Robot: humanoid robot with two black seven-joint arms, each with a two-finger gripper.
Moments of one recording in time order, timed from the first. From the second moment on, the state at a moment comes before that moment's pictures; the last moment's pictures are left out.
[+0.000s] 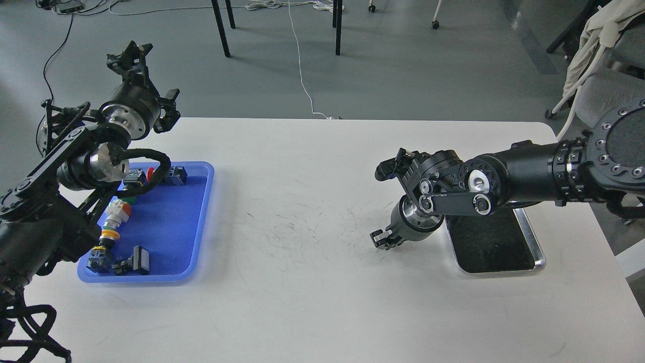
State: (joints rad) left arm -0.68 0.37 -1.03 -1.00 0.38 0.15 -0.02; right arm 1.59 -0.12 -0.78 1.07 -0.51 0.46 -0.16
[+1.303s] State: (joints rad) left arm -0.71 0.36 -1.01 -1.00 0.38 0.17 -0.01; right arm 1.33 -0.65 -0.59 1.16 -0.66 0.39 -0.16
